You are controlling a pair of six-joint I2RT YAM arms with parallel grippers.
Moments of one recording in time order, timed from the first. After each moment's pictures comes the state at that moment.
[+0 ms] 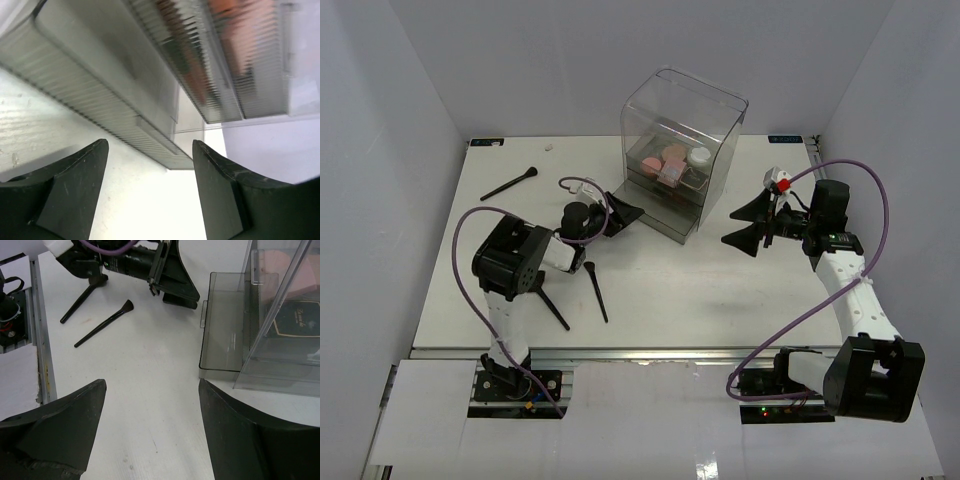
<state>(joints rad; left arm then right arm) -0.40 2.01 0.83 1.02 0.33 -0.97 -0.05 1.15 0.86 -0.21 -1.25 -0.37</state>
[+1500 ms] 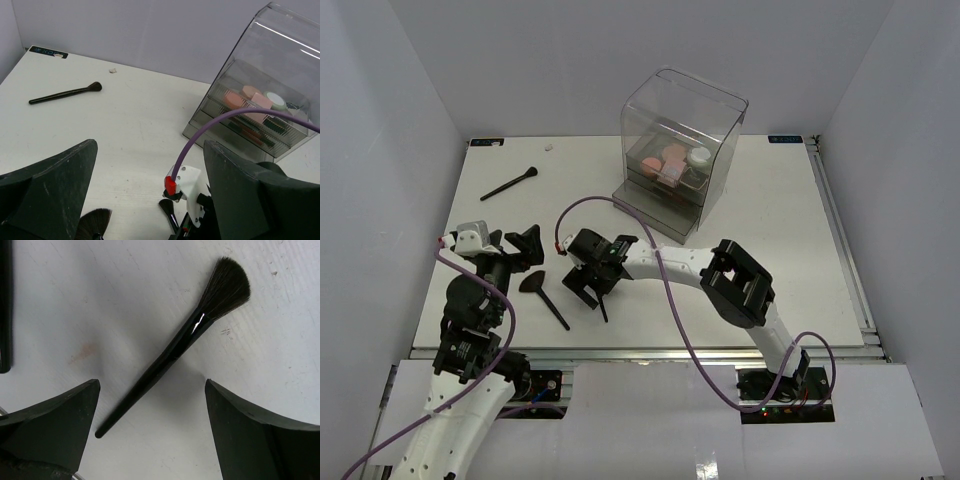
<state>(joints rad) -0.30 0.34 0.57 -0.14 -0.28 -0.25 1.13 2.15 1.65 -0.58 0.02 0.11</state>
